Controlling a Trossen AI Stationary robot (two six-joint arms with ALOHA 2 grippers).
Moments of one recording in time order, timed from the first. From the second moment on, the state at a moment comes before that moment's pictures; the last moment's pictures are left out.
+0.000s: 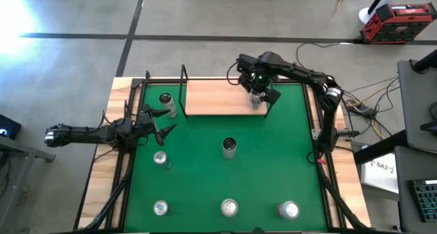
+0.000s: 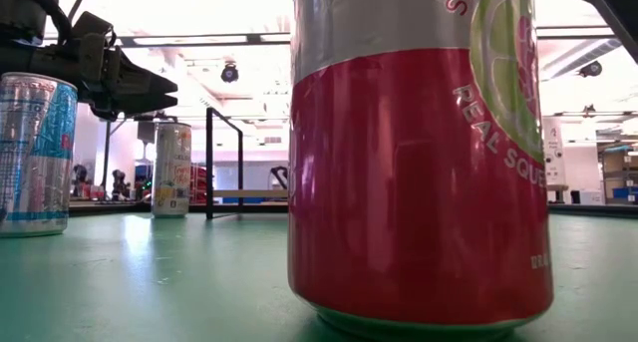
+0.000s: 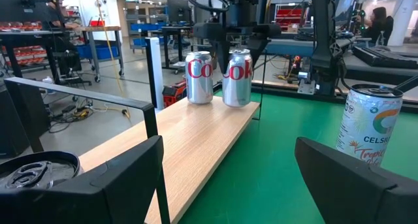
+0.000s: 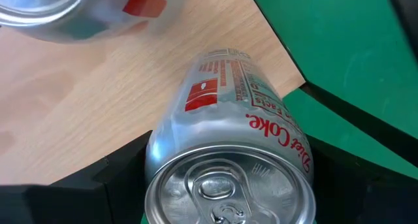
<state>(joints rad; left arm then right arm) 0.01 0.18 0.02 0.16 -0.43 -0.01 -0.57 1.91 1.79 -1.37 -0.05 1.66</state>
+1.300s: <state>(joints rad) 0.01 0.18 0.02 0.16 -0.43 -0.01 -0.56 1.93 1.84 -1.42 -0.06 1.58</state>
